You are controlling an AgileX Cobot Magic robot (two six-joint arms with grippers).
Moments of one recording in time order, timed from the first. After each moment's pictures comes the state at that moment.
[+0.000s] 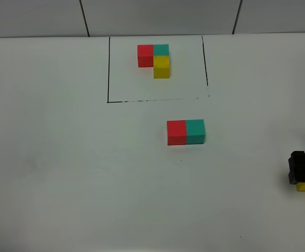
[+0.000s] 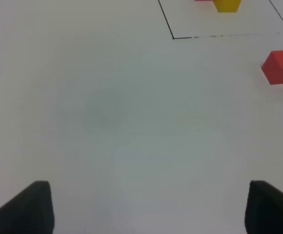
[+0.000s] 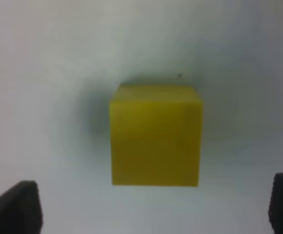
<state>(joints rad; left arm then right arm) -0.03 0.00 -0.50 -0.15 1.07 0.05 -0.09 1.51 -0.66 0.06 0.63 -0.06</state>
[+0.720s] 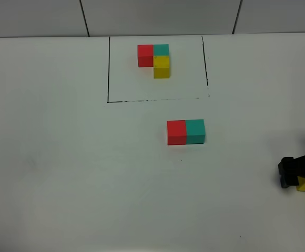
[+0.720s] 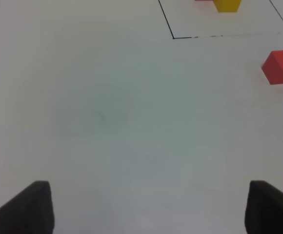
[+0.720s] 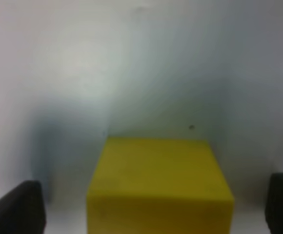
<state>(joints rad) -0.03 0.00 -0.50 -0.15 1.07 0.05 -0.09 1.71 -0.66 0.06 0.46 -0.09</state>
